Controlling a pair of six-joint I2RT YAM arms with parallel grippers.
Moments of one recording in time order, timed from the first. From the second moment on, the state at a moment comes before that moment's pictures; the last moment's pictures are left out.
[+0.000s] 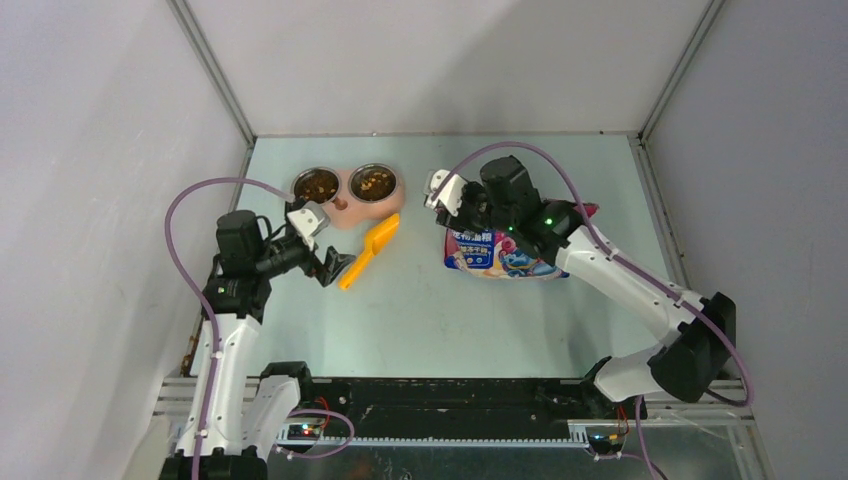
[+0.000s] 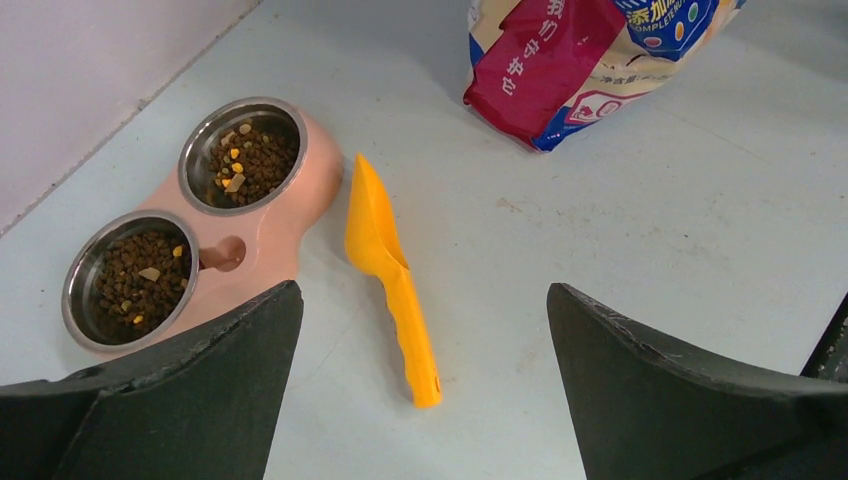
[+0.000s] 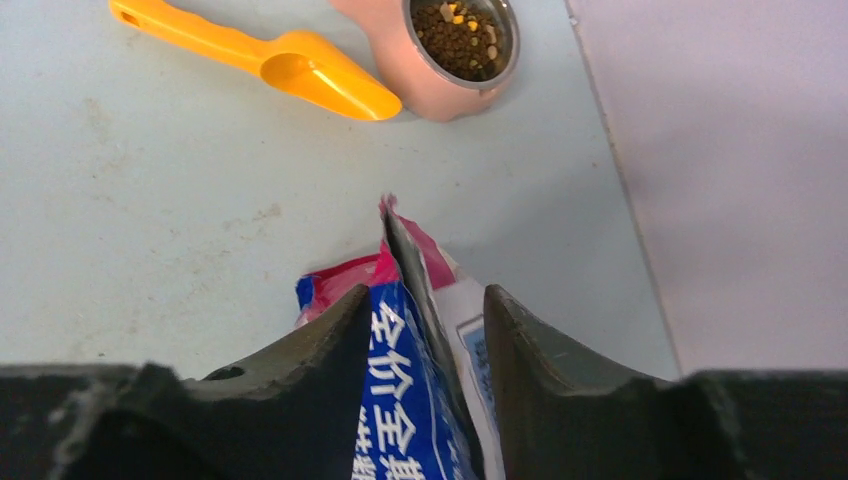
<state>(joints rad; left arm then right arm) 0.06 0.78 0.83 -0.52 0.82 0.53 0.76 1.43 1.32 -0.39 -0.16 -0.60</state>
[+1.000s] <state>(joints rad) -0.54 1.59 1.55 -0.48 0.86 0.43 0.48 1.32 1.31 -0.53 -0.42 -0.57</state>
